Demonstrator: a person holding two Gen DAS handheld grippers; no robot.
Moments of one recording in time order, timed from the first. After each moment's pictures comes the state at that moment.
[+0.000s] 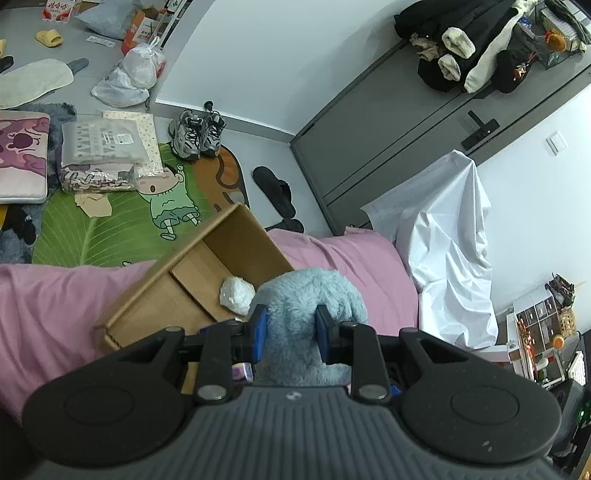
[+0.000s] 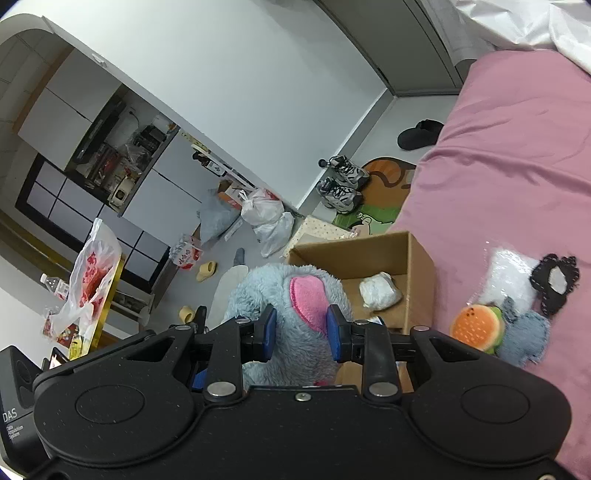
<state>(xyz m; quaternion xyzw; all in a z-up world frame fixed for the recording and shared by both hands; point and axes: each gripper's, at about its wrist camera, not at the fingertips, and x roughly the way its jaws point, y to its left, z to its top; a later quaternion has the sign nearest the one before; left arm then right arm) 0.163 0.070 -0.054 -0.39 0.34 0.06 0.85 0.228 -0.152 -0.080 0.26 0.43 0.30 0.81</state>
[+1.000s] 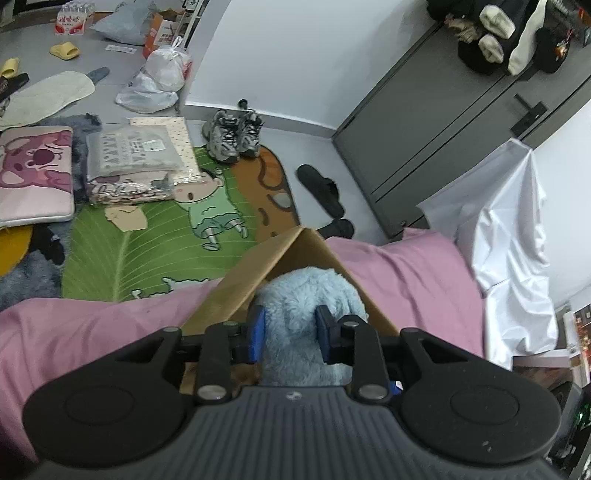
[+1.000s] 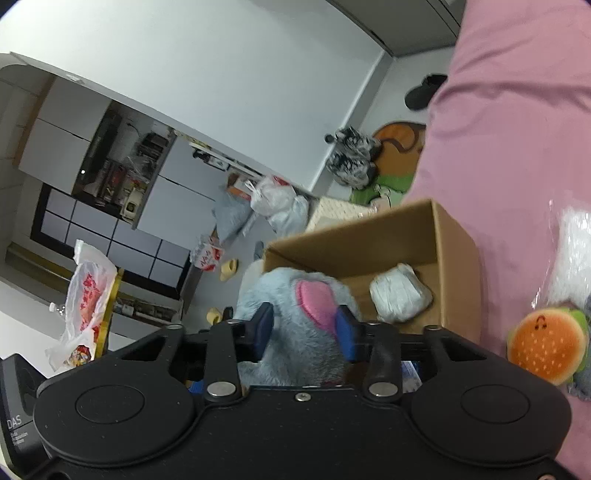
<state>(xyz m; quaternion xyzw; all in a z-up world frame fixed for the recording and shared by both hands) 0.216 0.099 -0.101 -0.34 0.39 0.12 0.85 0.276 -0.125 -0.149 0.33 0.46 0.32 0.76</state>
